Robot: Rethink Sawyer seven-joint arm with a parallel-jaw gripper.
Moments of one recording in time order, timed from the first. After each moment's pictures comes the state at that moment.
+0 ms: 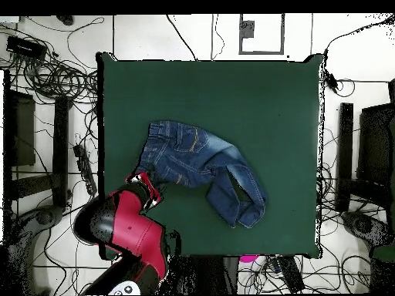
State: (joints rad) arm 0.62 -0.47 -0.51 1.91 0.74 0.09 2.44
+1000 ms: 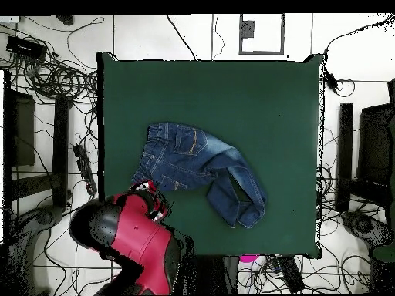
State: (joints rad) arm 0.68 -0.49 -0.74 1.83 0.70 0.51 2.45
